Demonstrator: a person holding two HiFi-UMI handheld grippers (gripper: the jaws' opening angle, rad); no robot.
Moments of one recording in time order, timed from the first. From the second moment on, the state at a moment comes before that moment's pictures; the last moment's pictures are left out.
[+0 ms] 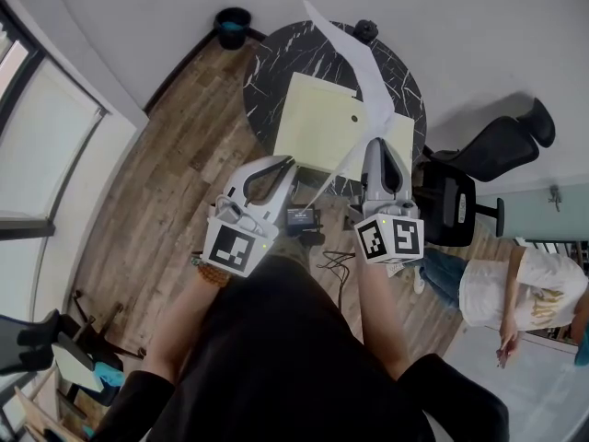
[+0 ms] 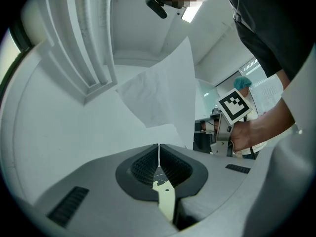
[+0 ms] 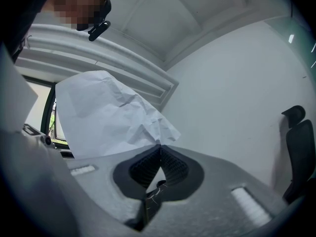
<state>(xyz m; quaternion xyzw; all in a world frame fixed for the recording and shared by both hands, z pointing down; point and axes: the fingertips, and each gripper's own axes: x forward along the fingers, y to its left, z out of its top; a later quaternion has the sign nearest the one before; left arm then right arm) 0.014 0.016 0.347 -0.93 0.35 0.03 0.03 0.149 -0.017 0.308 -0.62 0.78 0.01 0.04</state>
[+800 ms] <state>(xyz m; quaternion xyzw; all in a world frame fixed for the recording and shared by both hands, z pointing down) 0.024 0.009 0.356 -0.93 0.35 0.01 0.01 0.171 -0.029 0.325 -0.63 0.78 -0.01 0.03</state>
